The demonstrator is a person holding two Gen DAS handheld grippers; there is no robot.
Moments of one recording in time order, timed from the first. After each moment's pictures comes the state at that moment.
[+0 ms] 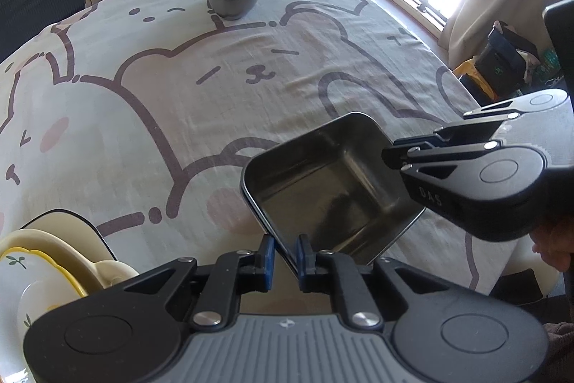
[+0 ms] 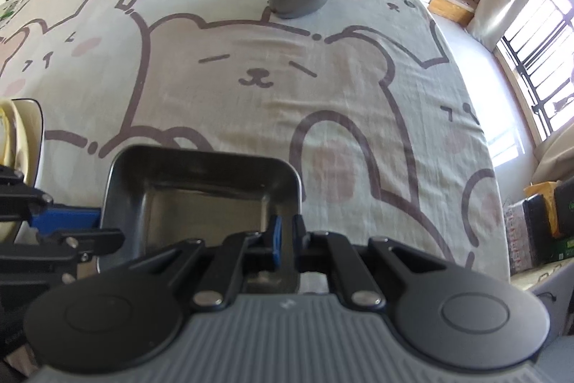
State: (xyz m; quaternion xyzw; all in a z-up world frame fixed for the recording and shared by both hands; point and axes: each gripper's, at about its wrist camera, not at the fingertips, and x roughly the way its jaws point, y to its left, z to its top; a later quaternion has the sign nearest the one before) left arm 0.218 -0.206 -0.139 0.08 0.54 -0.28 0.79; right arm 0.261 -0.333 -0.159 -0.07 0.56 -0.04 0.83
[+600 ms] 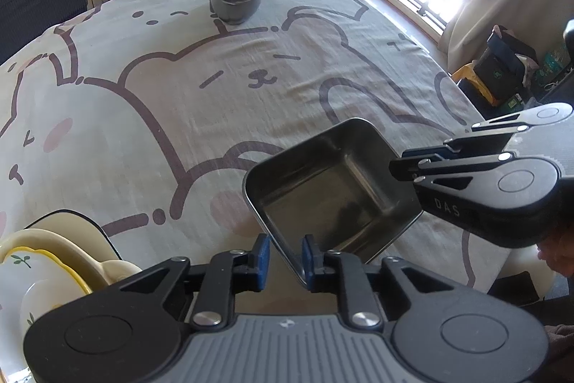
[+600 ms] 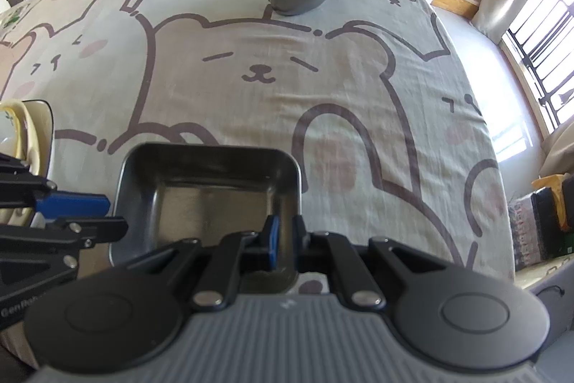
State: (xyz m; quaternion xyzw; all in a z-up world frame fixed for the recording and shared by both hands) left arm 0.218 -0.203 -0.134 0.08 0.54 -0.28 0.79; right arm 0.252 -0.339 -0.153 -0.05 0.56 -0.03 0.82
